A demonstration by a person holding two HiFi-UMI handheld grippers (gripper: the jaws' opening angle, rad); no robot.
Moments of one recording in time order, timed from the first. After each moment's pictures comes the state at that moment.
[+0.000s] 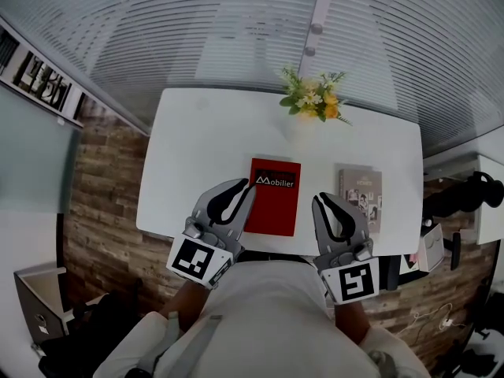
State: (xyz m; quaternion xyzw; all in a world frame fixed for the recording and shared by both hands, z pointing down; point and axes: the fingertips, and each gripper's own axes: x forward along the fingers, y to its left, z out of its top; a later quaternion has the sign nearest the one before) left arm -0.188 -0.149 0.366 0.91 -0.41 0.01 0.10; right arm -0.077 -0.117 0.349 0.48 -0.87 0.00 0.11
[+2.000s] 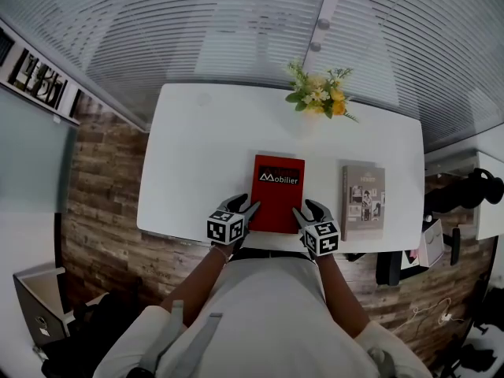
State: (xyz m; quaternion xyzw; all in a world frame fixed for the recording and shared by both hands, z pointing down) left arm -0.197 -0.123 0.688 0.83 -0.37 0.17 0.39; right arm -0.050 -0.099 0.691 0.45 -0.81 0.29 0.25
